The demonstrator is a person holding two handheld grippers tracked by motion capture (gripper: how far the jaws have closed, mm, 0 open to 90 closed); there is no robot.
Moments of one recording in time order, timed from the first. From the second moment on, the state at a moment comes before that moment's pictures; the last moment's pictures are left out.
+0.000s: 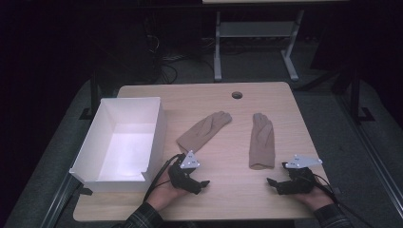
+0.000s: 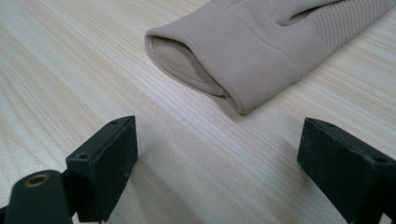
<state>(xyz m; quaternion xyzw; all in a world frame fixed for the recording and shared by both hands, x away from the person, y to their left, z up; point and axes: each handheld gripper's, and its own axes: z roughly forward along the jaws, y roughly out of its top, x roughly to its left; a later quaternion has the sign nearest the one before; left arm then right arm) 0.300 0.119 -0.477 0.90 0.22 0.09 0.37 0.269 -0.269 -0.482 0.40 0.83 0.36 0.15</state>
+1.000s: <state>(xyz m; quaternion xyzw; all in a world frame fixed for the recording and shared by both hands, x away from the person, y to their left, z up) 0.300 0.117 -0.478 0.89 0.23 0.10 0.38 0.301 -0.272 -0.442 0.40 0.83 0.37 0.14</state>
